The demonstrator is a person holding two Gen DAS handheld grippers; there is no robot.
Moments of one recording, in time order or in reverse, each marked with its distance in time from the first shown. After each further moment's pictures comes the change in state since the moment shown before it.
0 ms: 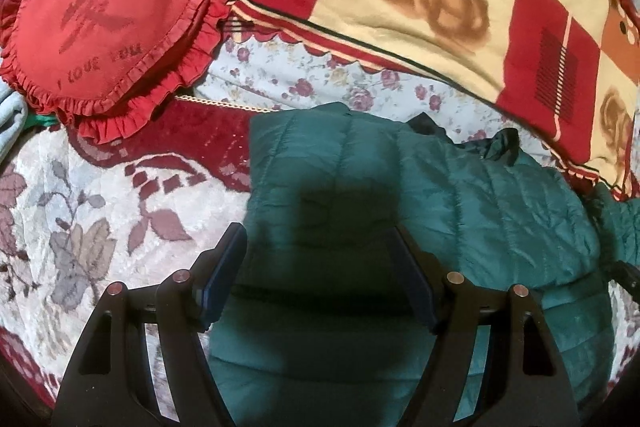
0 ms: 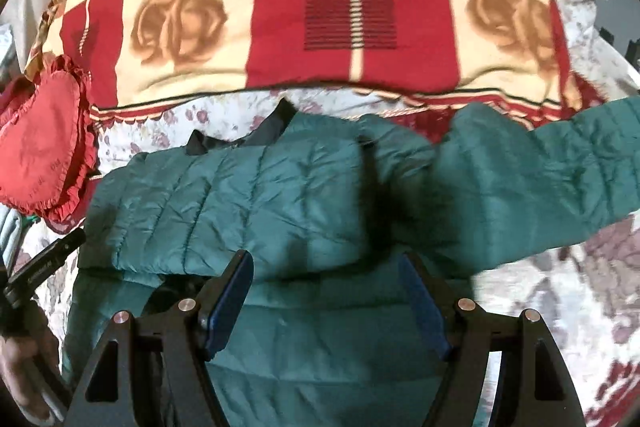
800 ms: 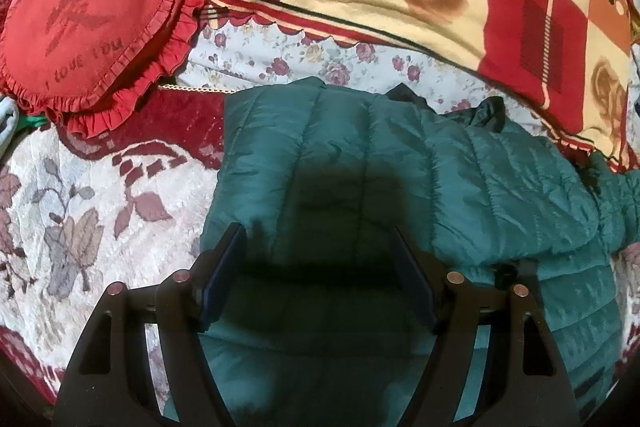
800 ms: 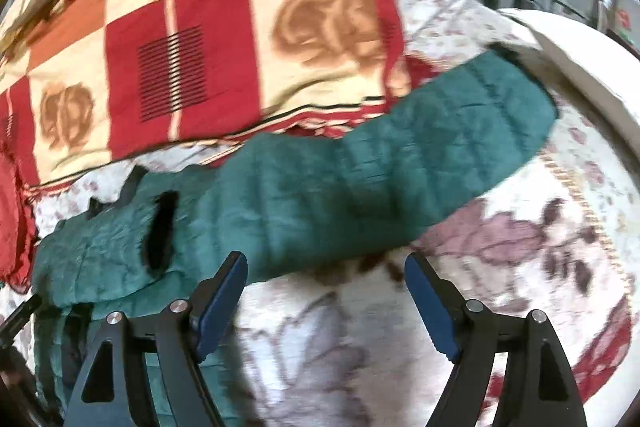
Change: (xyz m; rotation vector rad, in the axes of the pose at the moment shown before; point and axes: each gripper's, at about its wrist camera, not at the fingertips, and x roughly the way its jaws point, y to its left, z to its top) left arm -0.002 -0.018 -0.013 0.052 0.044 -0.013; right arm -0.060 -0.171 0.001 0.210 -0.074 -0.223
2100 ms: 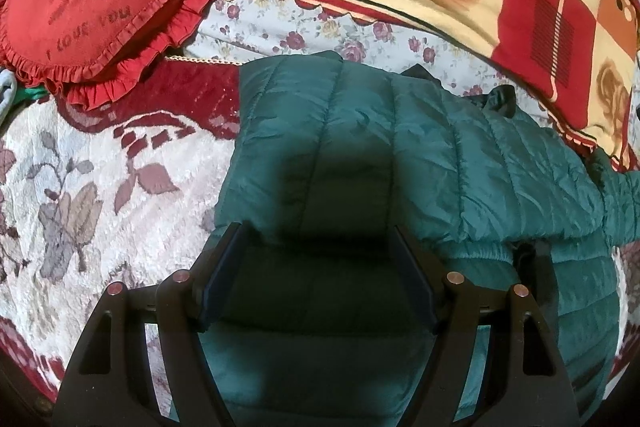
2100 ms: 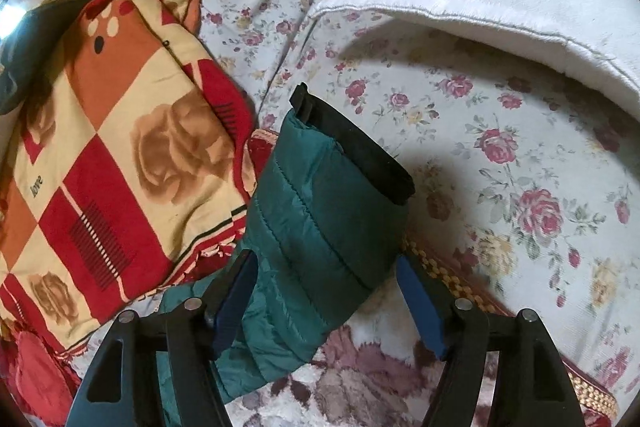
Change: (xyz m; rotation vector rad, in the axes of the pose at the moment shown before) left arm 0.010 0.020 -0.013 -0.029 0.063 -0.014; right arm 0.032 -0.165 0.078 0.439 -0.058 0.051
